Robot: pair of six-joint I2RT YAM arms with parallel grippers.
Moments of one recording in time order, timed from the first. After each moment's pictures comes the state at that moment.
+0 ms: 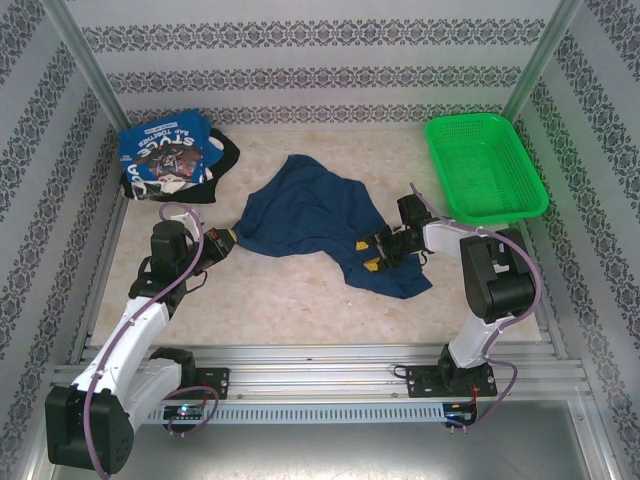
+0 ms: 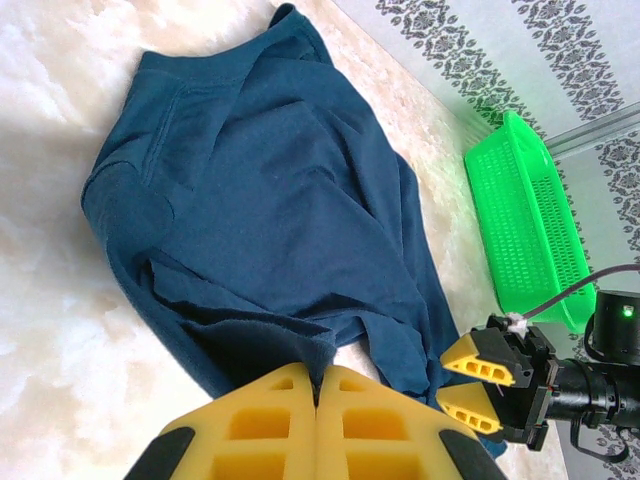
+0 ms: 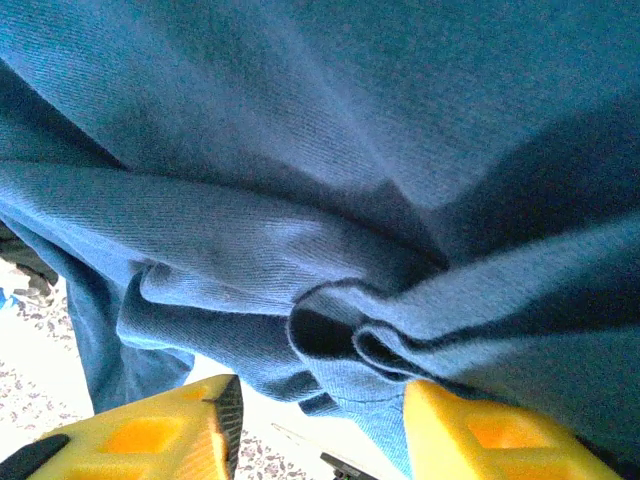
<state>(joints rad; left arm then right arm) -0.08 0.90 0.53 -0.12 0.40 -0.69 0.21 1.75 0.90 -0.35 -0.72 1.25</state>
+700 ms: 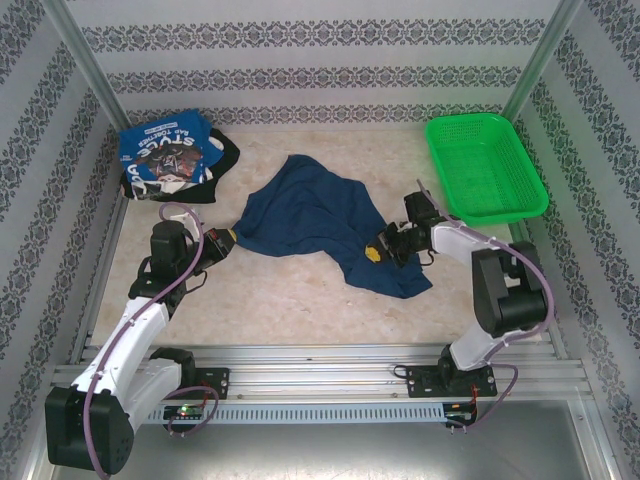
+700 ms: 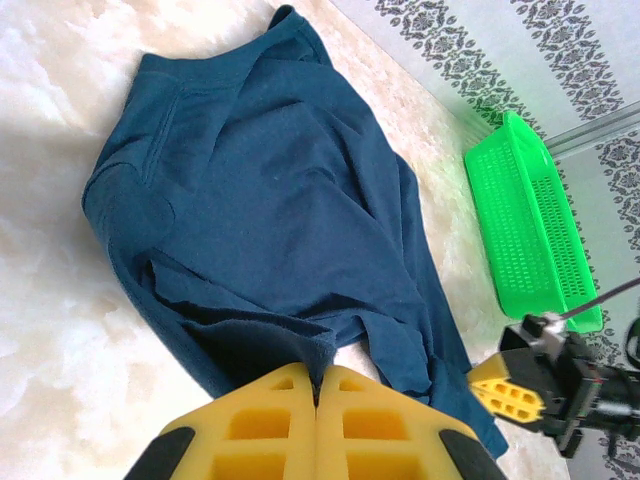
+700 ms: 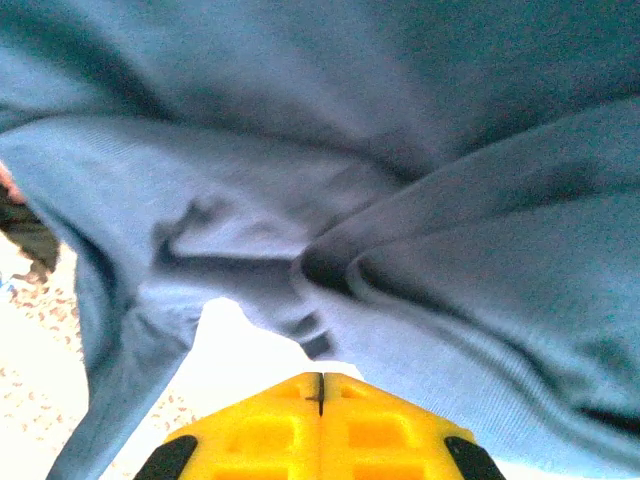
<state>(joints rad) -0.08 0.90 0.53 -0.12 0.40 -0.69 0.18 1.61 0.90 -0.44 -0.67 1.16</state>
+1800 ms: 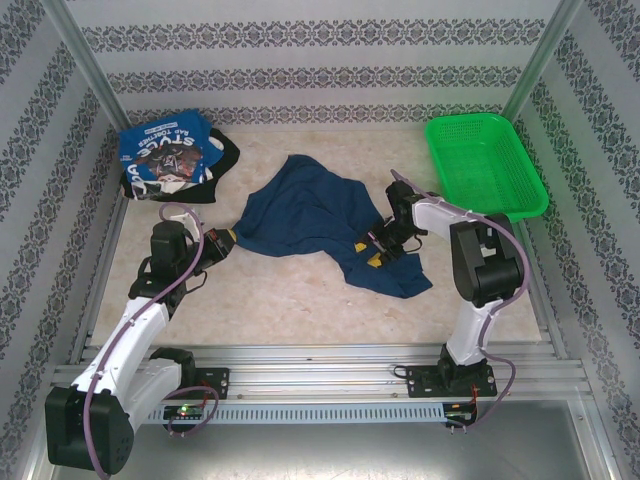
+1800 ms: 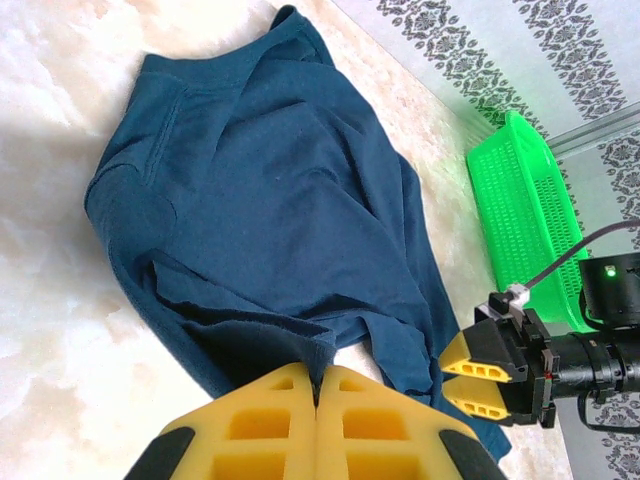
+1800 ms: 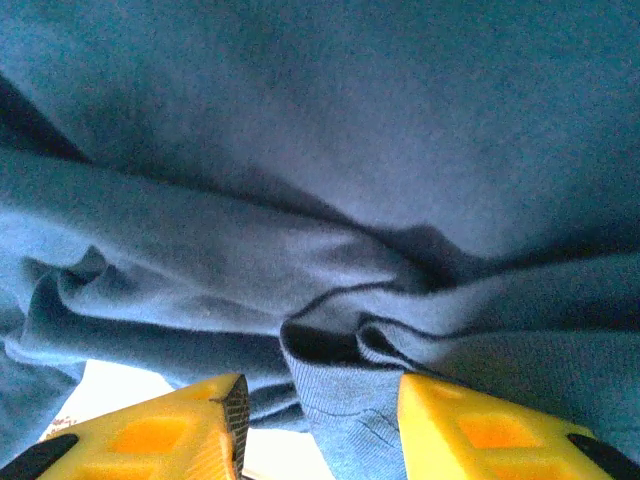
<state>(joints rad) -0.08 0.90 0.53 -0.12 0.40 -0.68 0.23 1.89 1.17 -0.73 -0.59 0.94</state>
